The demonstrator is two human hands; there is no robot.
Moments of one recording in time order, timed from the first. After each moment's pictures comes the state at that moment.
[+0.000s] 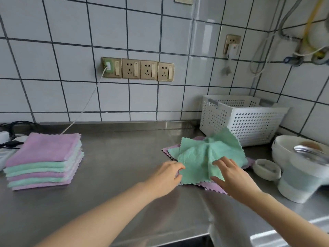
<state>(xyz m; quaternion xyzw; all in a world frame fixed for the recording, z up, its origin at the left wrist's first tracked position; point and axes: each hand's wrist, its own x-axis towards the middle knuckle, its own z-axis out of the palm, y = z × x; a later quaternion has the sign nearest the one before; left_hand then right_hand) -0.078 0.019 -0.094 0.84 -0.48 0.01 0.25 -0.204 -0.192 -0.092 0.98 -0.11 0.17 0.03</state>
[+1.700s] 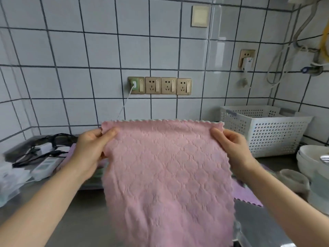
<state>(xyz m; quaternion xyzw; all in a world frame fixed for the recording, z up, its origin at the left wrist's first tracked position) -0.052 0.233 0.030 0.65 -0.16 0.07 0.74 -0.173 -0.075 0.026 0.71 -0.05 0.31 -0.63</state>
